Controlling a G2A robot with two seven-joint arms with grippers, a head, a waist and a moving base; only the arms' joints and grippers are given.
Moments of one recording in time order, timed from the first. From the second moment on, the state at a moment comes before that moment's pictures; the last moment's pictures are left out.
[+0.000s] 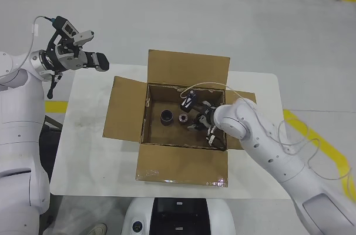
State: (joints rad) left arm 0.68 -0.98 -1.54 -1.07 -0.54 -0.02 -1.46; right arm -0.75 -1.25 0.73 -1.44 -0.98 -0.28 1.03
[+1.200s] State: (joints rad) left arm 0.68 -0.98 -1.54 -1.07 -0.54 -0.02 -1.46; right arm -0.73 -1.28 0.70 -1.39 -1.05 -0.33 1.09
